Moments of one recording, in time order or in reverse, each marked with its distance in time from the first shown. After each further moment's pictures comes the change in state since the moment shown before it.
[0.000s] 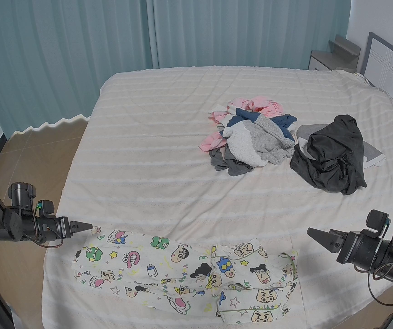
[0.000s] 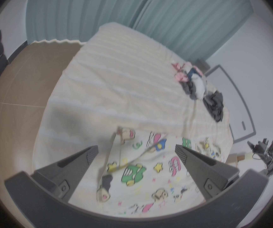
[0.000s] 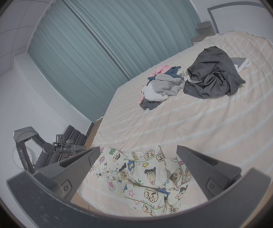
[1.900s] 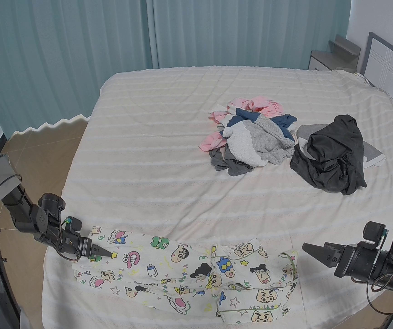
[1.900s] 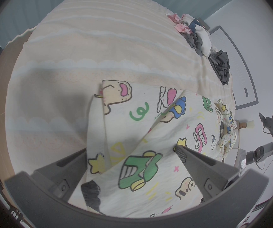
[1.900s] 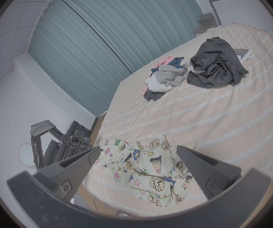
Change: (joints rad) left arm -0.105 0.241 -0.246 0.382 0.073 0.283; right arm 0.064 -0.012 0.048 0.000 0.009 0.040
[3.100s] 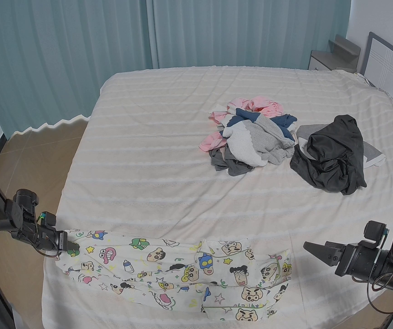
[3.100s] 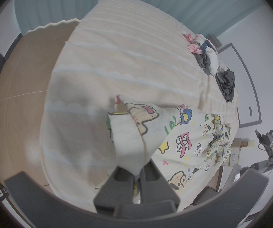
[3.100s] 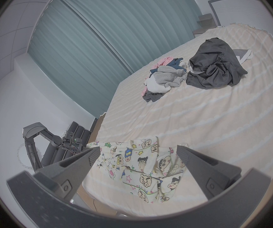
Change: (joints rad) left arm 0.163 -0.151 0.080 0.041 -0.001 -0.030; right arm -0.009 -0.002 0.000 -0.001 0.000 0.000
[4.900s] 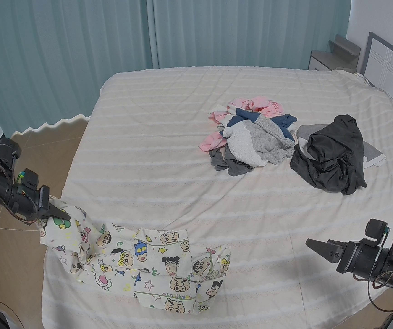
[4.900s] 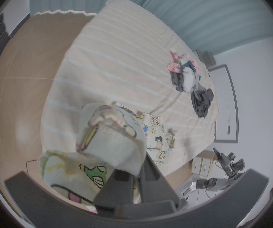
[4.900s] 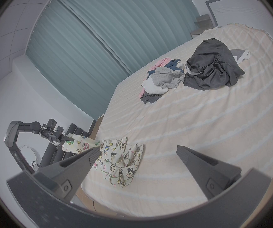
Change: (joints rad) left arm -0.086 -0.368 -0.322 0.691 -0.094 -0.253; right arm -0.028 0.002 -0.001 -0.001 0.004 0.002
